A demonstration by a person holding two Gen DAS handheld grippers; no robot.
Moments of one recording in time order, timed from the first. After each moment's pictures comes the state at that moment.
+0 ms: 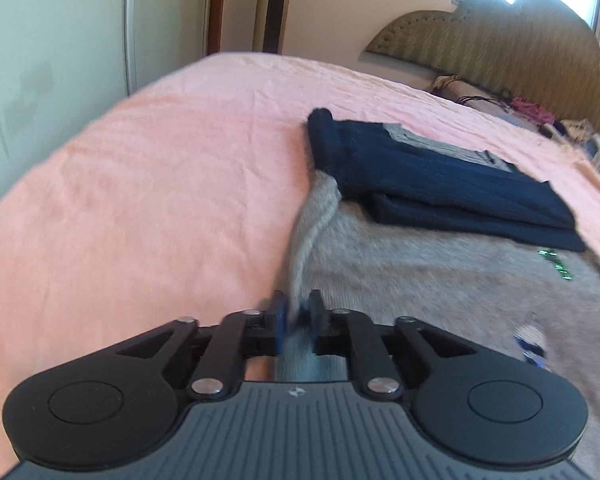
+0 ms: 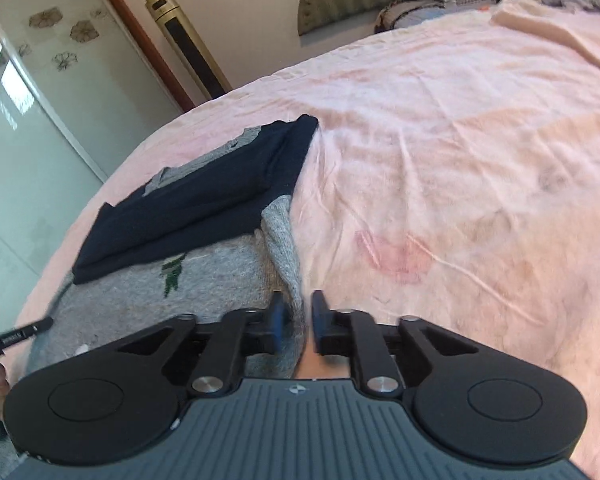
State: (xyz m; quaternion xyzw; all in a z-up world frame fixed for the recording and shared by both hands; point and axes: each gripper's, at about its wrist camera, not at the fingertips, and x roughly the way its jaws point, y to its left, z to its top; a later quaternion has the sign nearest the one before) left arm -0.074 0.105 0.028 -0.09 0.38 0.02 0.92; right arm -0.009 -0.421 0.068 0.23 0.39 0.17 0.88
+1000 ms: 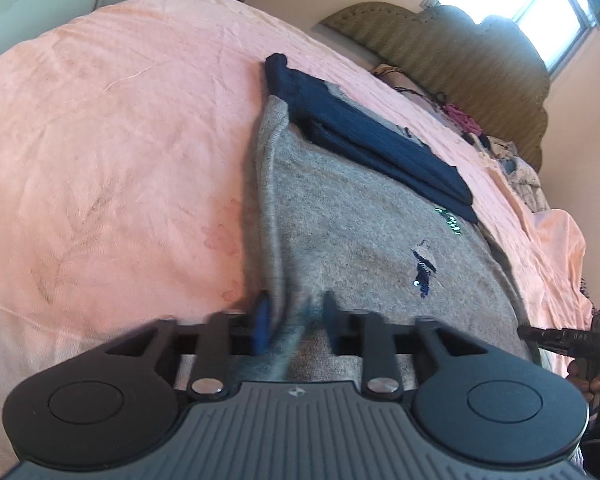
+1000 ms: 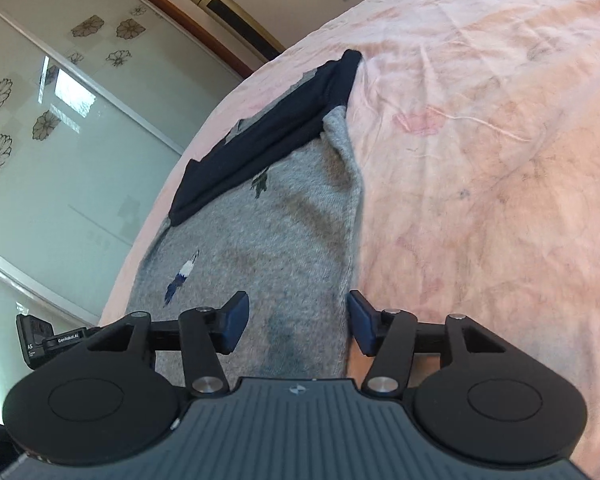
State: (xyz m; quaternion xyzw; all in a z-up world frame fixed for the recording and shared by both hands) left arm -0.138 0.117 0.017 -0.23 0.42 -0.09 0.88; right arm -0.081 -0.431 0.062 0.27 0.45 0.26 0.81
